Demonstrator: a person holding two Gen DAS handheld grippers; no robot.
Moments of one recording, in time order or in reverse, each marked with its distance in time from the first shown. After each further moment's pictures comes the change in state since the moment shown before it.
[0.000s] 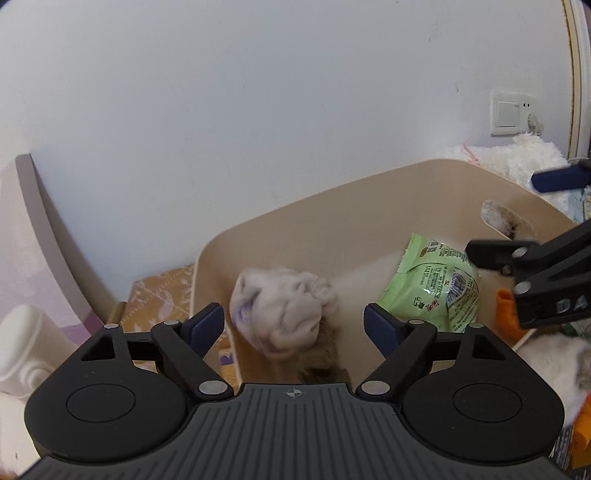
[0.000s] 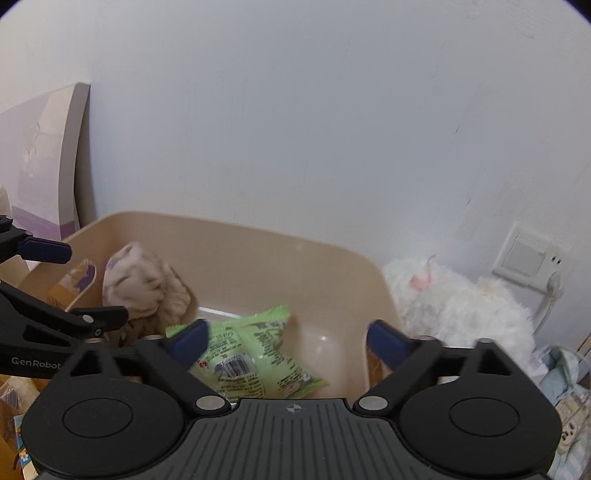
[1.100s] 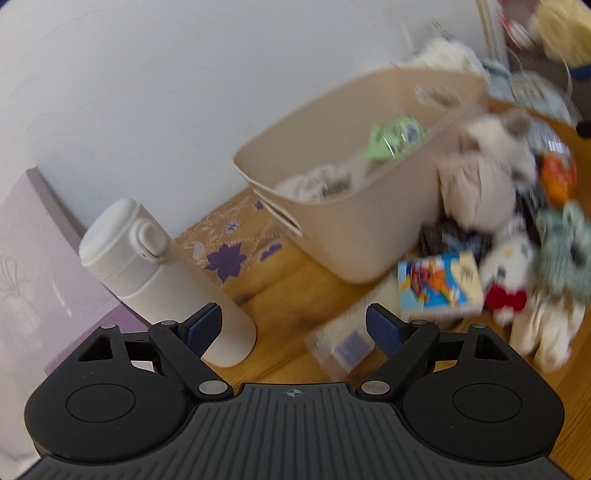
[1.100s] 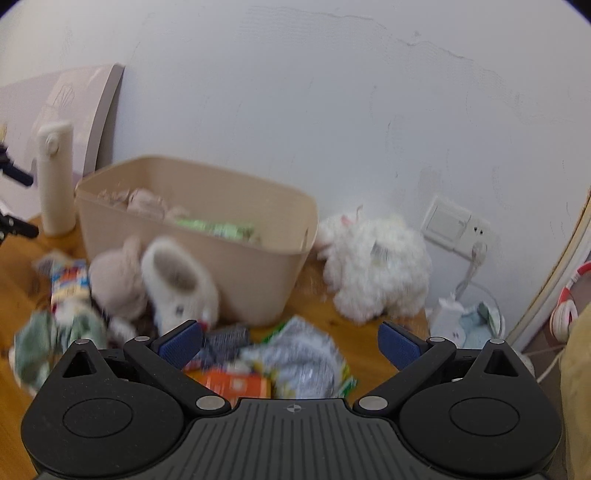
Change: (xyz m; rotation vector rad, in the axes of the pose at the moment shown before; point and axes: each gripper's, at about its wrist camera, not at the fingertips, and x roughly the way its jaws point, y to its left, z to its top) left arm -0.075 0.061 -0.110 0.329 0.058 -0.090; right arm -0.137 -0.021 -0.114 -0.106 0.030 -0.070
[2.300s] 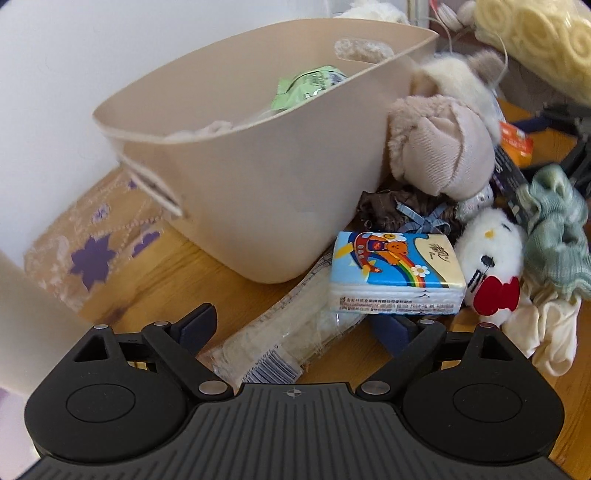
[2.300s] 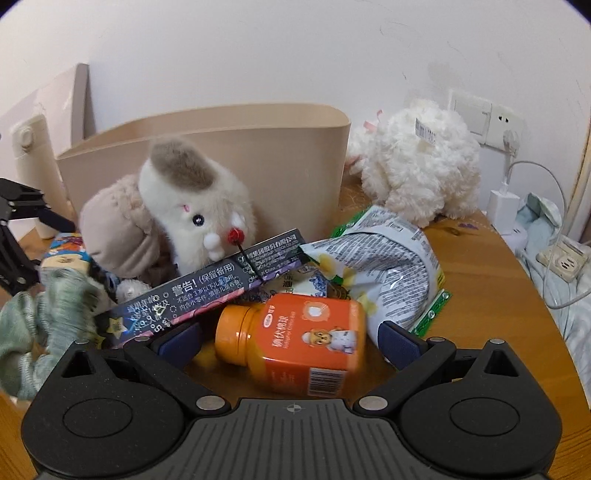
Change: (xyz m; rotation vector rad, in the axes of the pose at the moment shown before) left arm 0.111 0.003 0.004 0.012 0.044 -0.416; right arm 0.067 0.034 -0.040 0.267 0.118 0.064
